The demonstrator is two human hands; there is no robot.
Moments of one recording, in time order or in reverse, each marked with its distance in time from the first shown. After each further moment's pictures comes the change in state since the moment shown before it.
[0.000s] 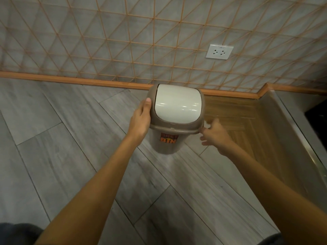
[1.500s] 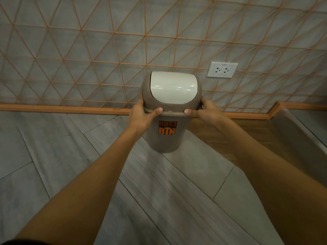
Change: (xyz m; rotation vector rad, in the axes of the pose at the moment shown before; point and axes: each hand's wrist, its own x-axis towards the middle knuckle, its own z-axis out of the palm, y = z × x) left_hand 0.169 -0.017 0.029 0.149 -0.017 0.286; right_hand 0.179 -0.071 -0.003 0.200 -0.020 -0.426
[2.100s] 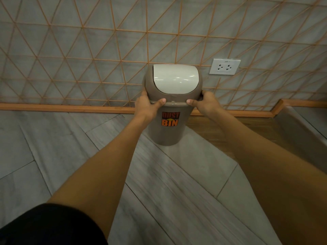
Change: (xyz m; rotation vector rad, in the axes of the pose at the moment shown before) left_hand 0.023 0.002 0.006 0.057 0.028 -0.047; right_hand 0.019 -0.003 0.013 -0.075 0.149 0.019
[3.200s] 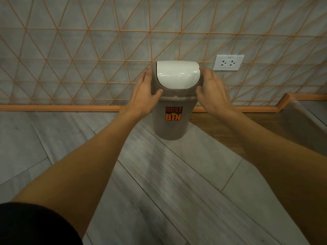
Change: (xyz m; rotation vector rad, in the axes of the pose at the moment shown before) left_hand -0.015 0.040 -0.033 0.460 -0.003 0.272; right_hand -0.031 -0.029 -0.007 -0.536 0.284 -0.419
